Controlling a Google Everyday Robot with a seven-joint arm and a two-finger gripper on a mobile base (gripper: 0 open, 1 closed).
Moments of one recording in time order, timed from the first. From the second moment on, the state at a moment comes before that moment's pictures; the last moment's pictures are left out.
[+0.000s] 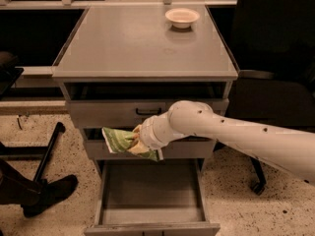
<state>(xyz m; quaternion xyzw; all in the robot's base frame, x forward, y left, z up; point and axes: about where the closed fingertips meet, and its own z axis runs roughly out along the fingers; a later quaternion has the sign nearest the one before) 0.563 0.078 0.648 -0.66 0.64 0.17 0.35</state>
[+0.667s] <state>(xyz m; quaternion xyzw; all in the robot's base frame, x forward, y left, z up) 0.572 0.081 0.693 -0.66 0.63 0.16 0.37</state>
